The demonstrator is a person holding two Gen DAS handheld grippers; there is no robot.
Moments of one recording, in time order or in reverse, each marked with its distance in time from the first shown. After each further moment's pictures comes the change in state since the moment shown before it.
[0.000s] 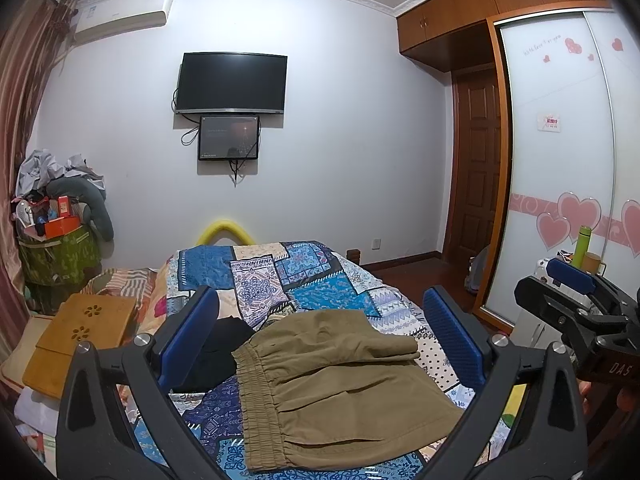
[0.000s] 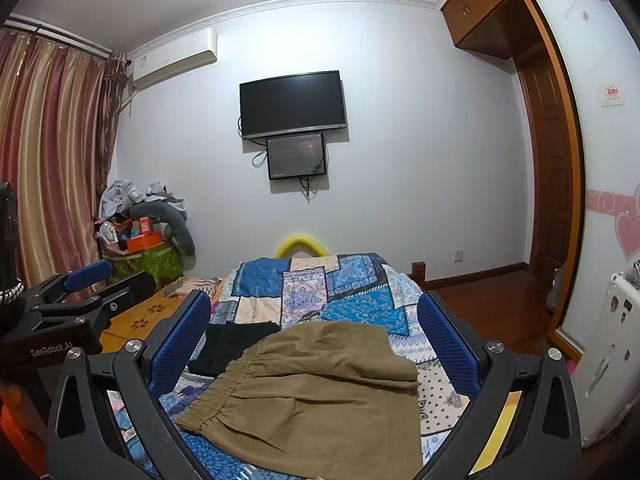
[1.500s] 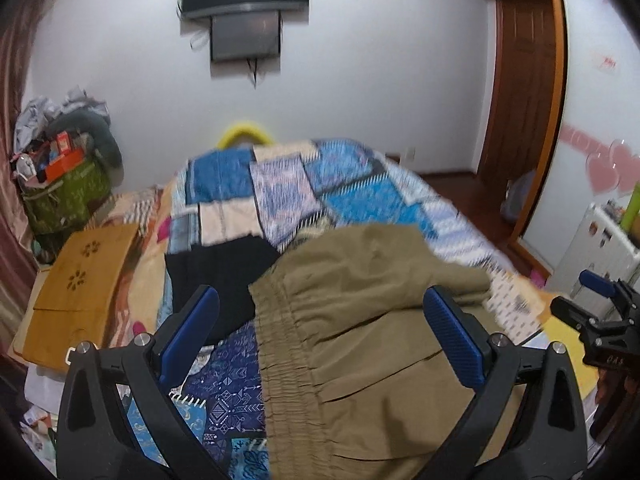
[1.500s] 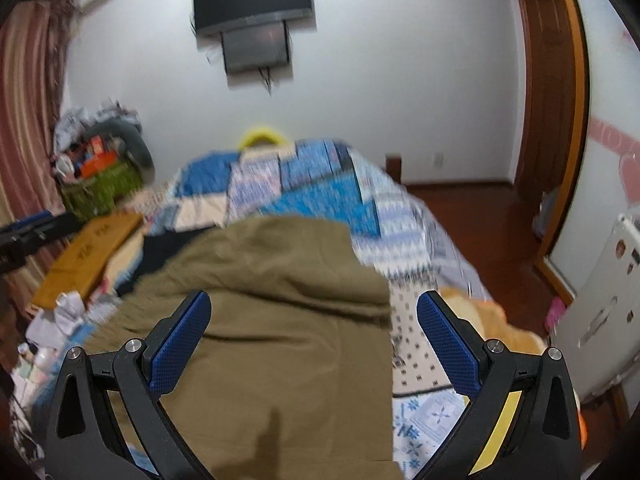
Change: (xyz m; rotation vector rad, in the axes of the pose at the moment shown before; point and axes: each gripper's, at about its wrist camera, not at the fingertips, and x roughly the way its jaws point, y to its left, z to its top) left arm 0.173 0.057 -0.068 -0.012 0.388 0.095; right arm 0.130 -0.082 -0.090 0.024 0.415 -0.096
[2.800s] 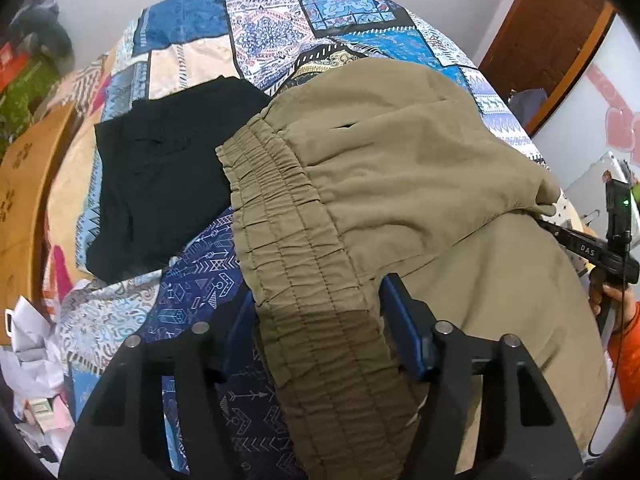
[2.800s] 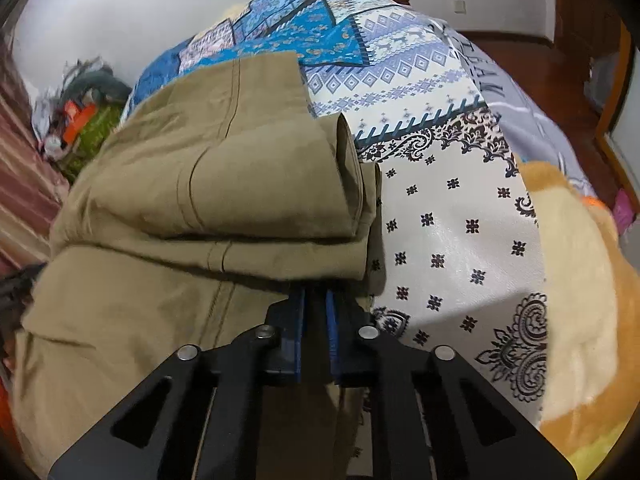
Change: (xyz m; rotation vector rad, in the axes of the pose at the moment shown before) left arm 0.166 0.048 -0.059 -0.047 0.492 -0.120; right arm 0.156 -0.084 -0.033 0.145 0.462 0.180
